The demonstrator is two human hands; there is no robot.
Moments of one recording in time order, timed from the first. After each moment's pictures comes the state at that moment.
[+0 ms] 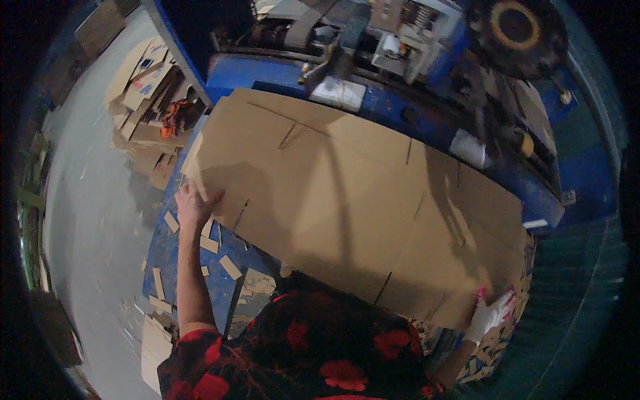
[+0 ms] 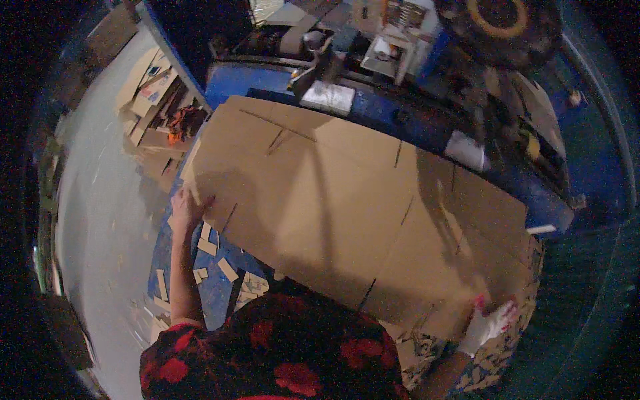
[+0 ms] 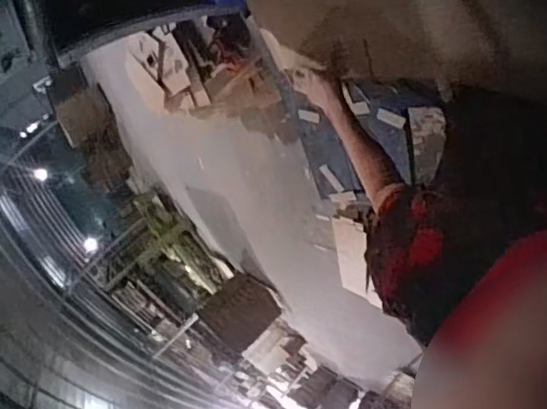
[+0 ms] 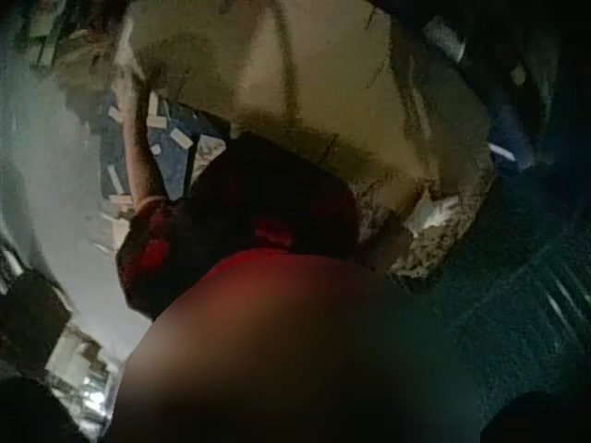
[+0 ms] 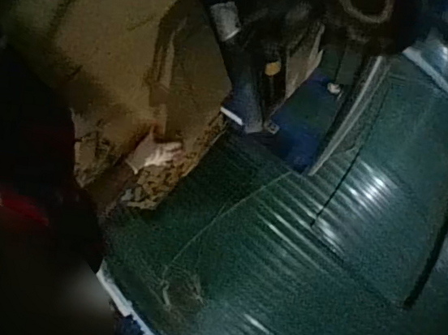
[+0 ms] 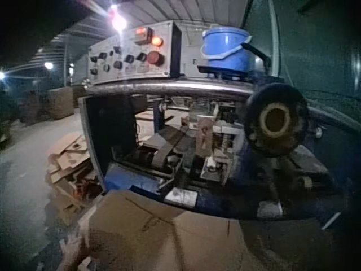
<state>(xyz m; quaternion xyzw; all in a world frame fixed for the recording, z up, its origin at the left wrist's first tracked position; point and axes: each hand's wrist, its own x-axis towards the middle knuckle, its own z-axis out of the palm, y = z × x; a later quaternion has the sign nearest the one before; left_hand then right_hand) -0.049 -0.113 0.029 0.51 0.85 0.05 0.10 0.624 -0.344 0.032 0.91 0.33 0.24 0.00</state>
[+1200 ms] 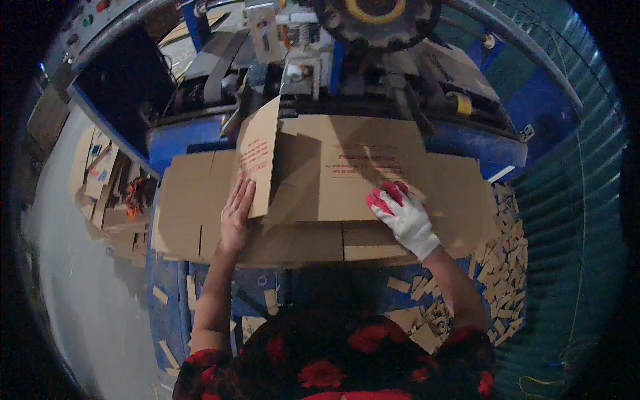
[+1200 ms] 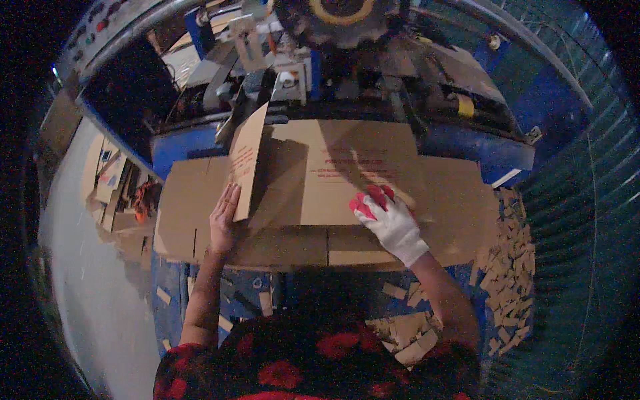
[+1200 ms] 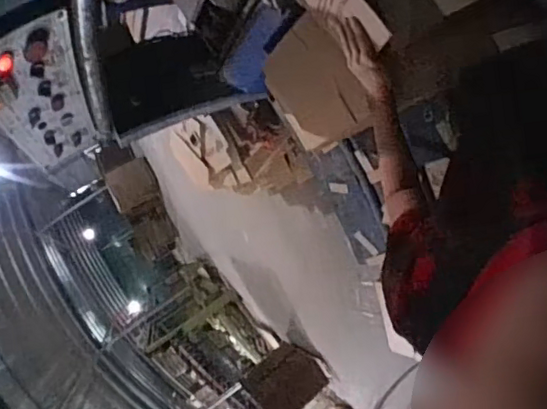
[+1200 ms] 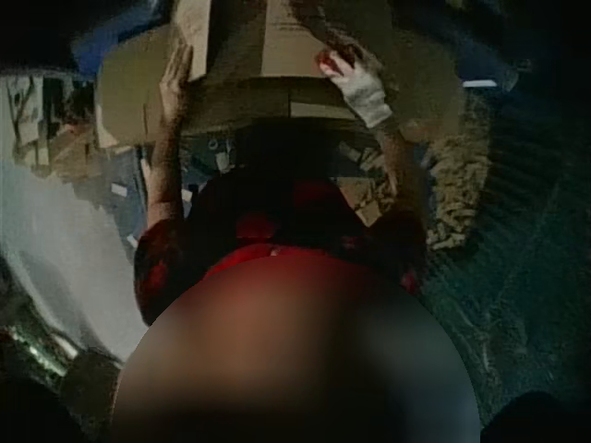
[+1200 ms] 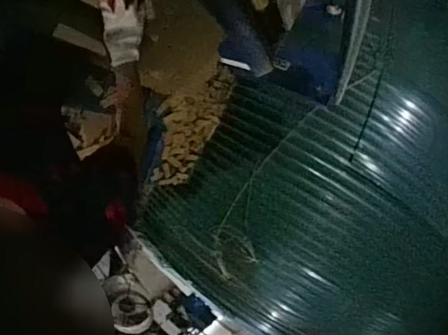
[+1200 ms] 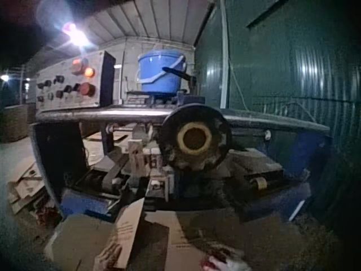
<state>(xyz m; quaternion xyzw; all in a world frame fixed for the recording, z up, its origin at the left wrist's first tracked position) 0.131 -0.039 0.036 0.84 0.41 0.34 0.08 0.510 -0.151 0.065 0.53 0.83 0.17 -0.10</state>
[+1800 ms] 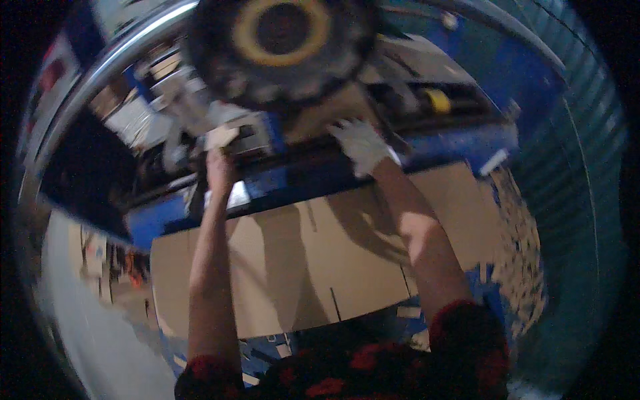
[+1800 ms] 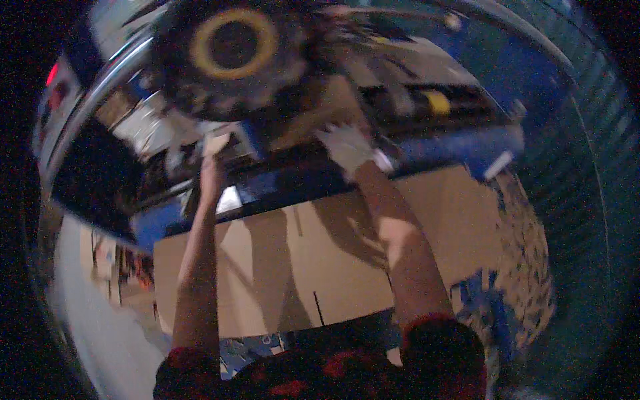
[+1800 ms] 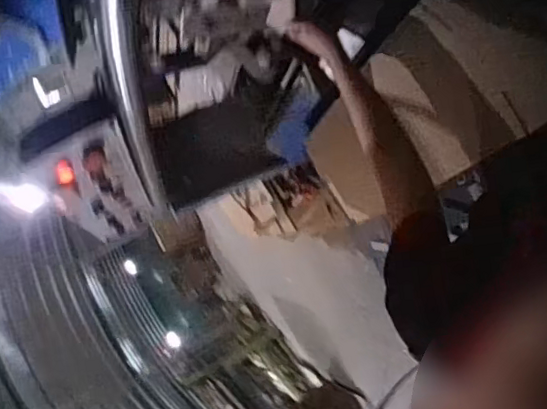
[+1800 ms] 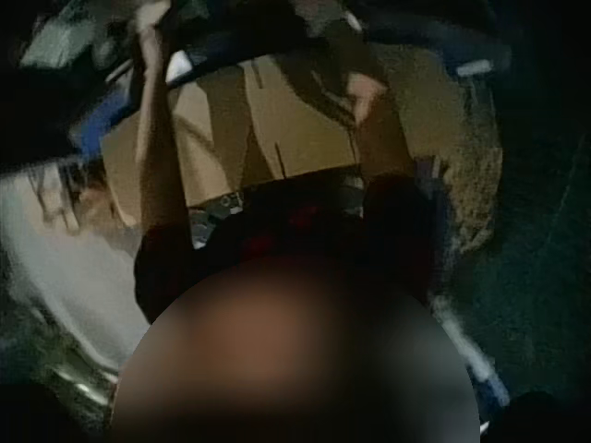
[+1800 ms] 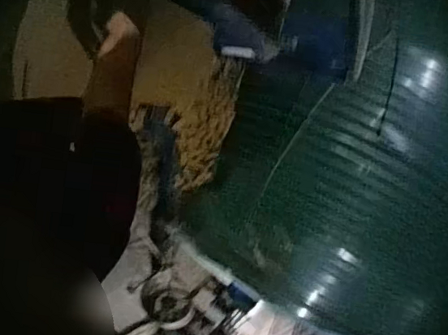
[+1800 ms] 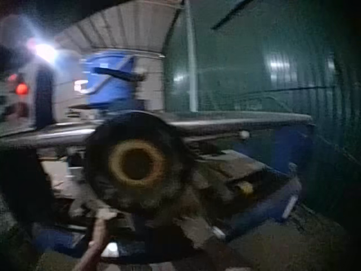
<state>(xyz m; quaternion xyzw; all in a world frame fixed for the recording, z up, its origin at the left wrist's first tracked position) 0.245 0.249 0.033 0.80 0.50 0.32 0.02 0.574 0.099 0.088 0.64 0.75 0.14 -0.03</state>
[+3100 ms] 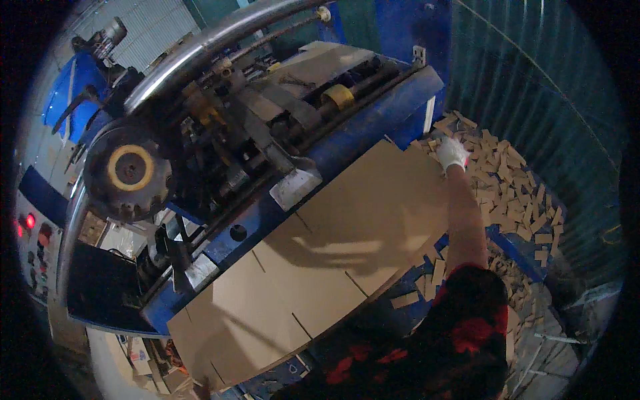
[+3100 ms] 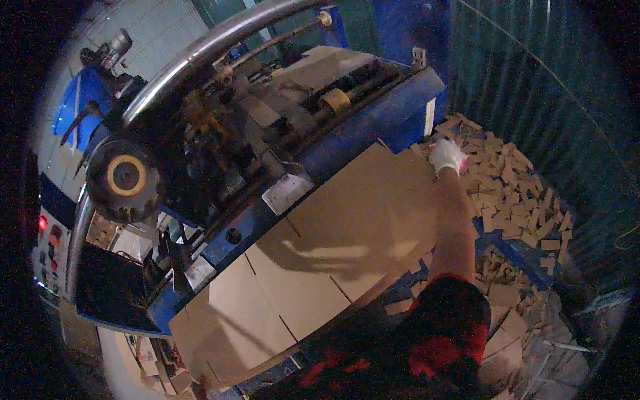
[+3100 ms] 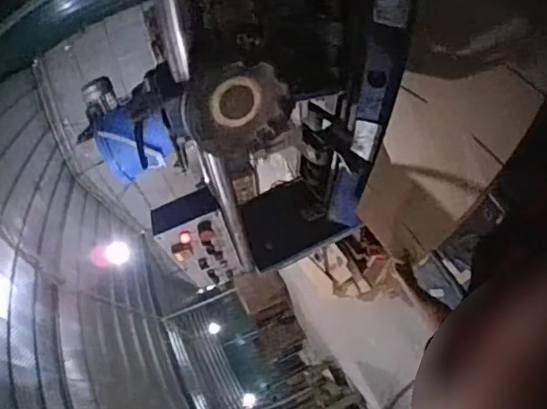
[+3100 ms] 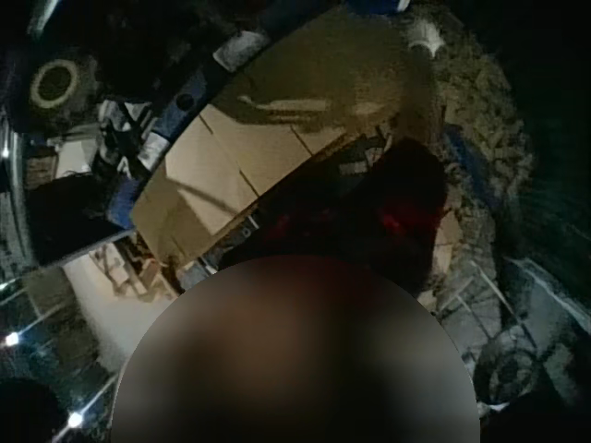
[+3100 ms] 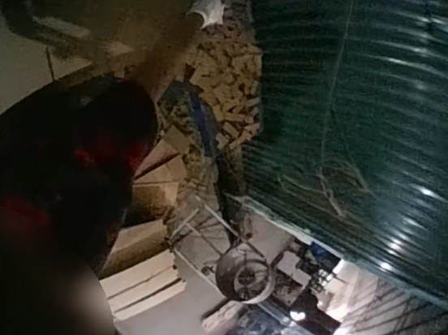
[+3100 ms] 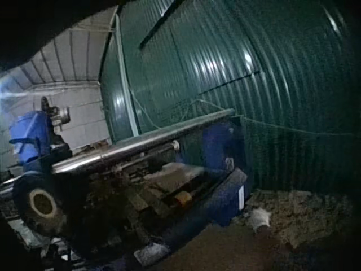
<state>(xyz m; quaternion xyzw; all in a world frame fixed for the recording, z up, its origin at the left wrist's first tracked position) -0.105 -0.028 -0.002 0.65 0.75 0.06 0.06 0.865 -0.212 0.010 0.98 0.11 0.10 -0.11</state>
